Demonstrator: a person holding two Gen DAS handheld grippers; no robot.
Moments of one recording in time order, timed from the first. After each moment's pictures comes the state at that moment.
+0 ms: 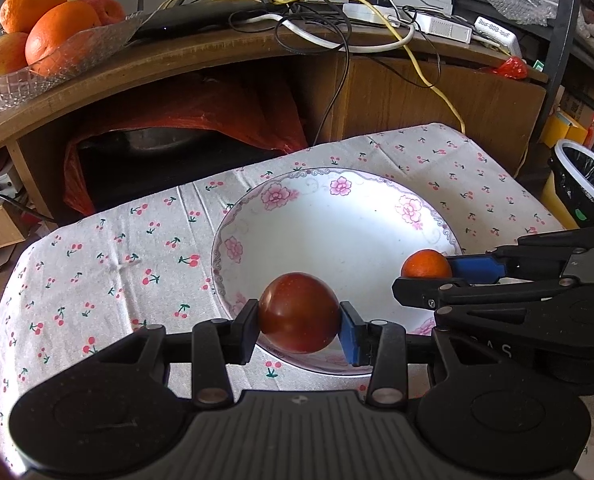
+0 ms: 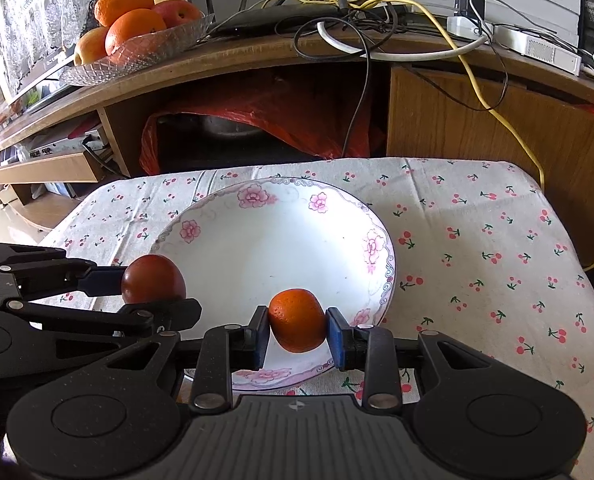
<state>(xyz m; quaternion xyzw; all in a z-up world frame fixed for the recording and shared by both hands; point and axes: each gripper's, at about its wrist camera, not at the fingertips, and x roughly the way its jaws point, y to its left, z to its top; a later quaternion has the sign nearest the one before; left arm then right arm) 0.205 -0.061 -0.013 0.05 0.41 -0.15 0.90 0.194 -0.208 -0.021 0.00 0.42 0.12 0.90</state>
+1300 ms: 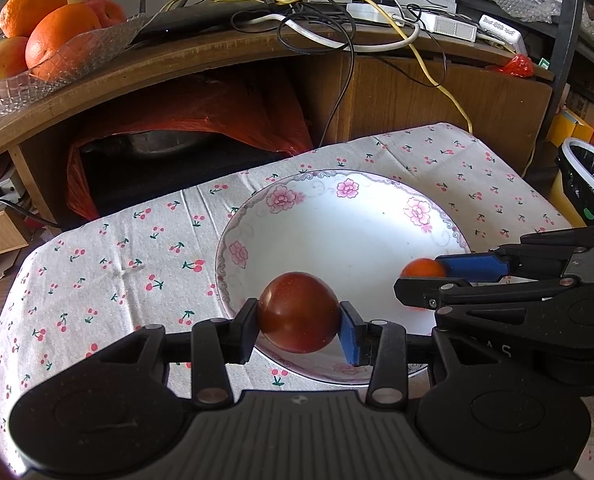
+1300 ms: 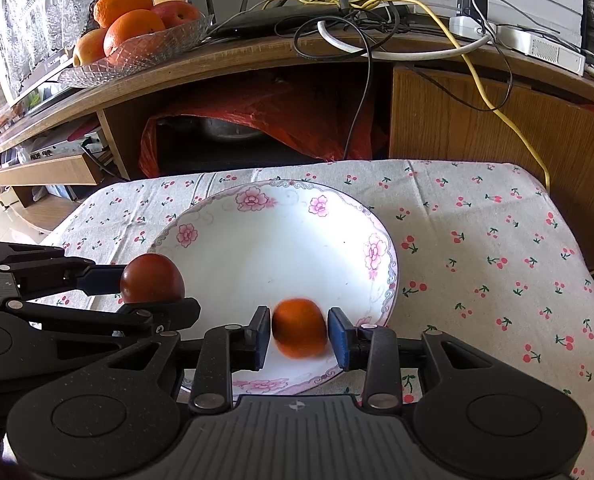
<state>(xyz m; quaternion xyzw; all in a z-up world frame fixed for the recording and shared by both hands) 0.208 -0.062 -0.015 0.06 0.41 -0.14 0.90 0.197 -0.207 -0.025 0.00 0.41 0.12 0.90</state>
